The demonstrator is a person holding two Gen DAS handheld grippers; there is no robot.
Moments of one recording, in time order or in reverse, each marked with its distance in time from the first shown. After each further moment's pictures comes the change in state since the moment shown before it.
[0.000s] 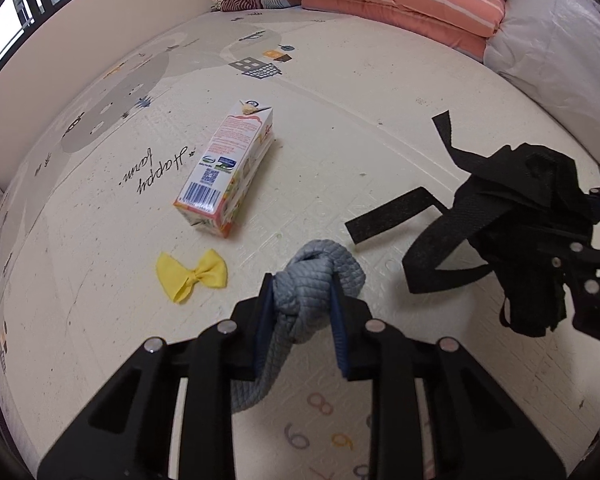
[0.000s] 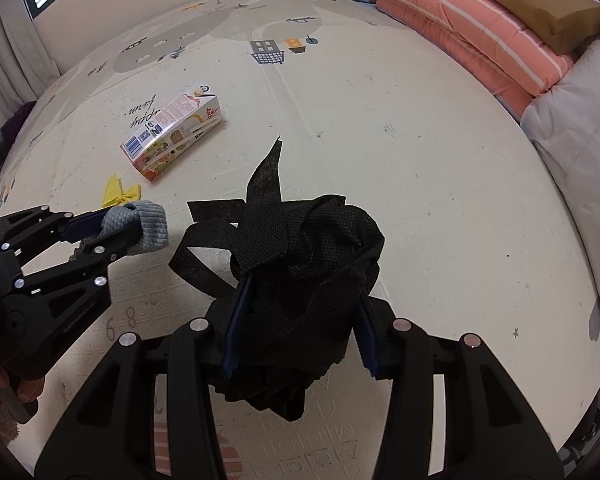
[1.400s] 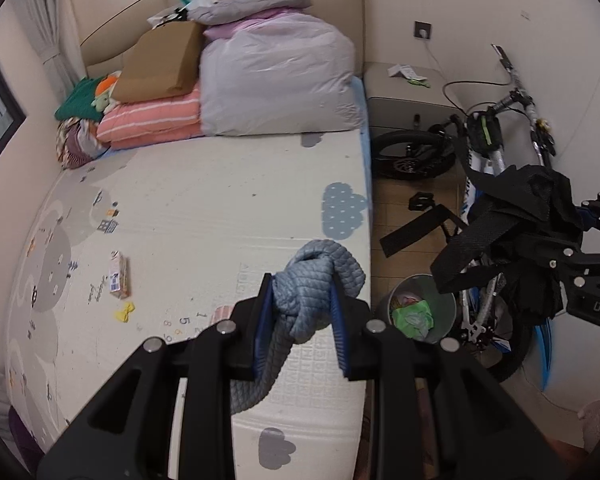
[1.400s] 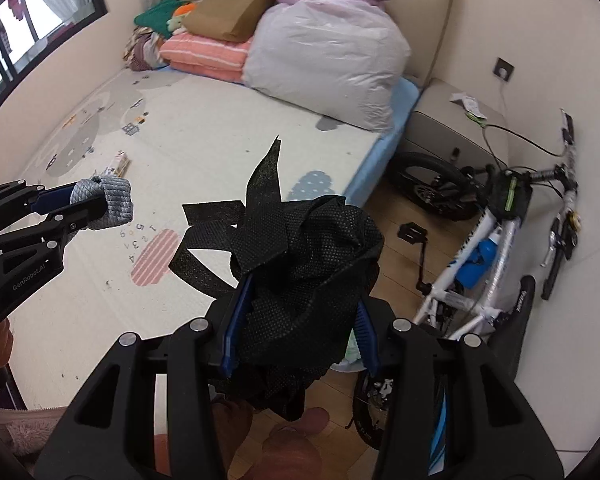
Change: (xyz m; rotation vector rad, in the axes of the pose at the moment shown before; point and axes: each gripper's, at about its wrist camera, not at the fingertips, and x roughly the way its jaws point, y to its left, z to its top) left arm -0.421 -0.214 -0.127 0.625 -0.137 -0.347; right arm -0.473 -0.038 -0.334 0.612 -0.077 -0.344
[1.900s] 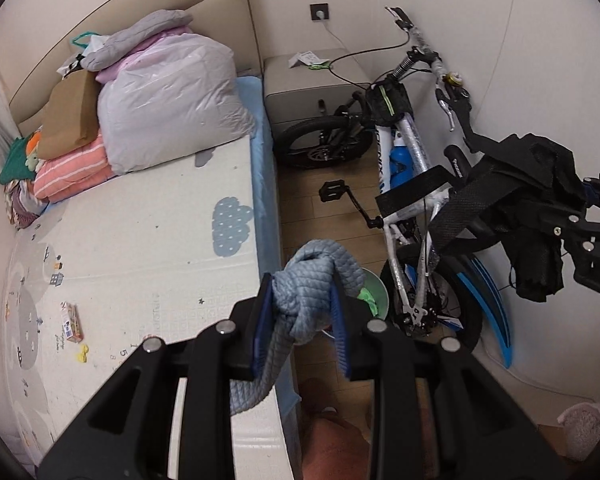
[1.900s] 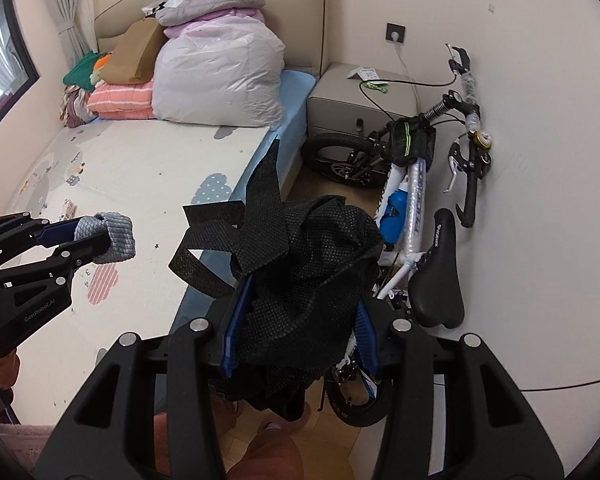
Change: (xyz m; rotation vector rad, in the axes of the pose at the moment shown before) left arm -0.001 -0.162 0.022 0.207 0.031 -0.145; right arm -0.061 -0.154 -0.090 0.244 -0.051 -0.113
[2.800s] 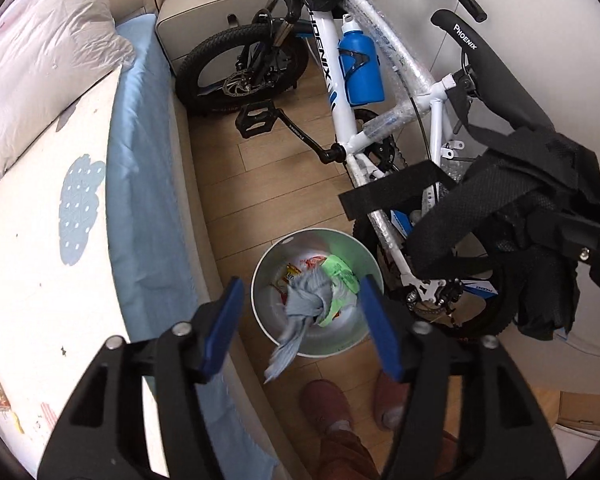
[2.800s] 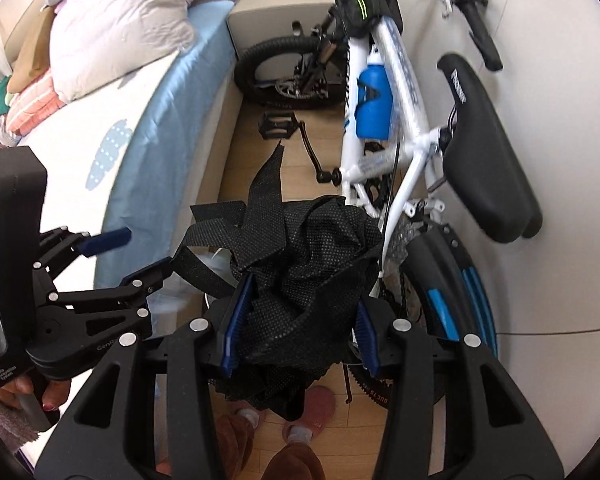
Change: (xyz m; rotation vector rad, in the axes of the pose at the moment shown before) left arm 0.288 -0.058 -0.043 0.181 0.138 -0.180; right arm 0.229 -0.034 -0.094 0.269 0.163 -0.080
